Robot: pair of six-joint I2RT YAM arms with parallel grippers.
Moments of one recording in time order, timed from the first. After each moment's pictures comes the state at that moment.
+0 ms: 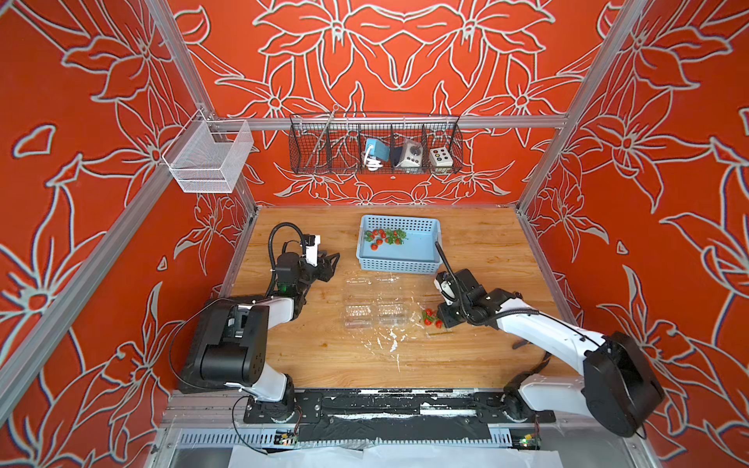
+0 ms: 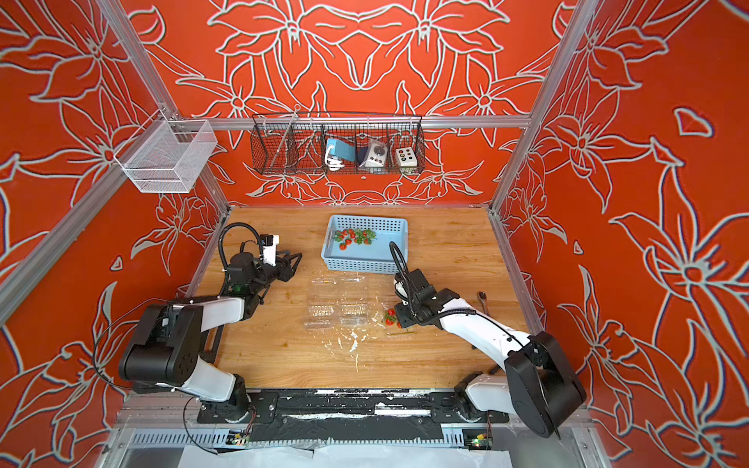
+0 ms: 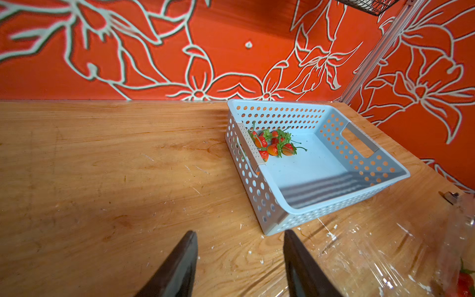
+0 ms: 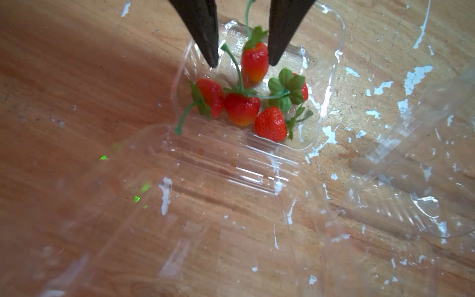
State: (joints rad) left arm 0.00 1.53 0.55 0.71 0.48 -0.14; right arm 0.59 1.28 0.71 -0.54 -0.04 0.17
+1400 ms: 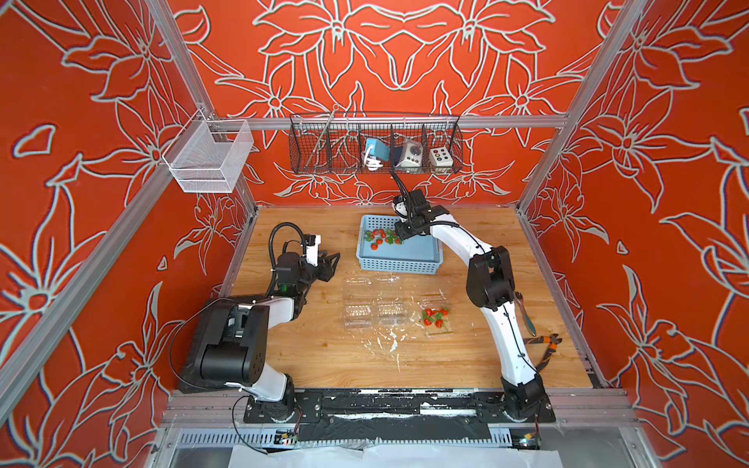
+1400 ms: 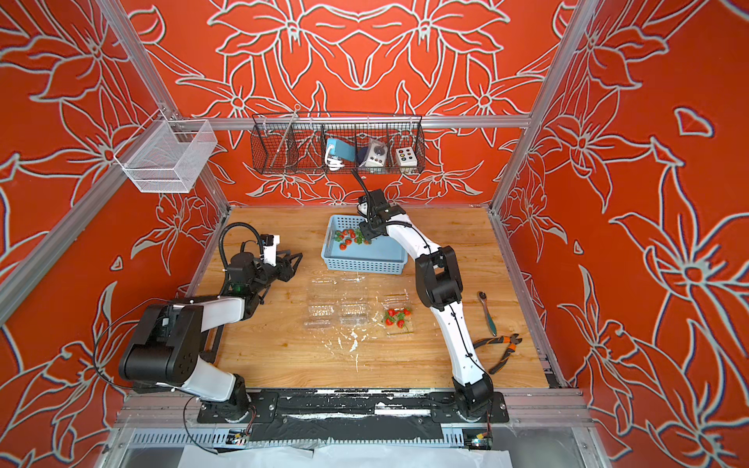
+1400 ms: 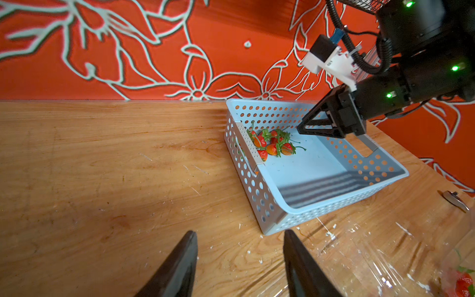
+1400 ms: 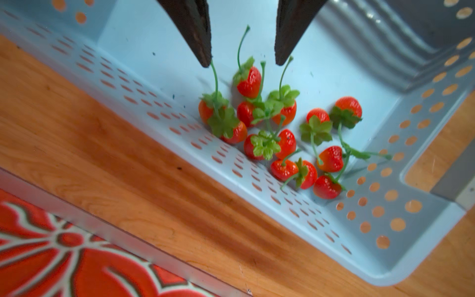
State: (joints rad) left arm 0.00 1.53 0.55 0.71 0.48 -0.13; right arm 0.47 2.45 2.24 -0.71 -0.07 -0.06
